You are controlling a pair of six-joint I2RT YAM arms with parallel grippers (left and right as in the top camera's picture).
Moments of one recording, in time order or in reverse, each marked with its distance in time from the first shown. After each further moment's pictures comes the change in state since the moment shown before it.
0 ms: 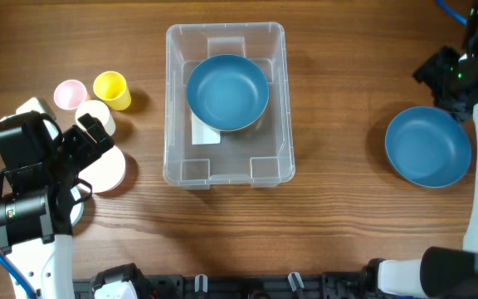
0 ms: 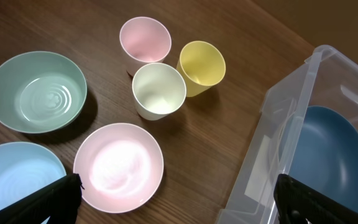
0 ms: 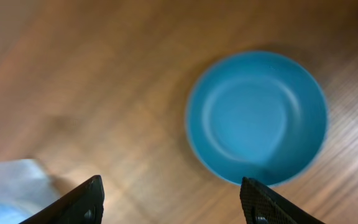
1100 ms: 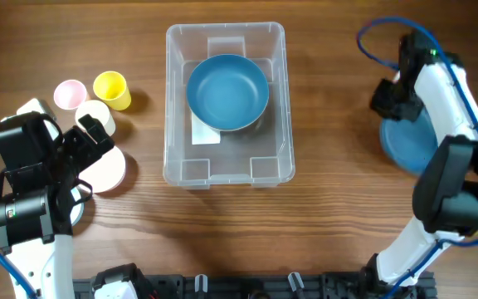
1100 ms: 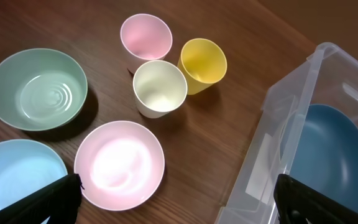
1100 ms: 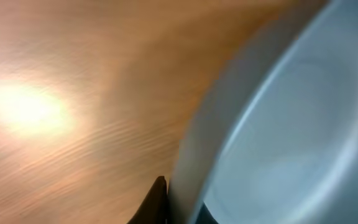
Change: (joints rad) left arm 0.000 0.000 0.000 -0.008 0.000 0.000; right arm 0.061 0.371 -0.163 0.239 -0.097 -0.299
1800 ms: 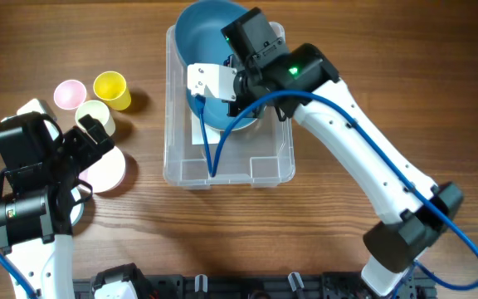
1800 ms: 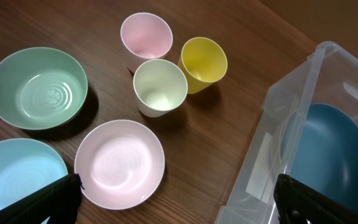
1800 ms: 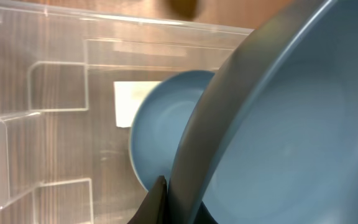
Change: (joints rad) left arm 0.000 0.000 0.000 -0.003 0.000 0.000; right arm 0.783 -0.070 0.397 -0.053 -0.202 -1.262
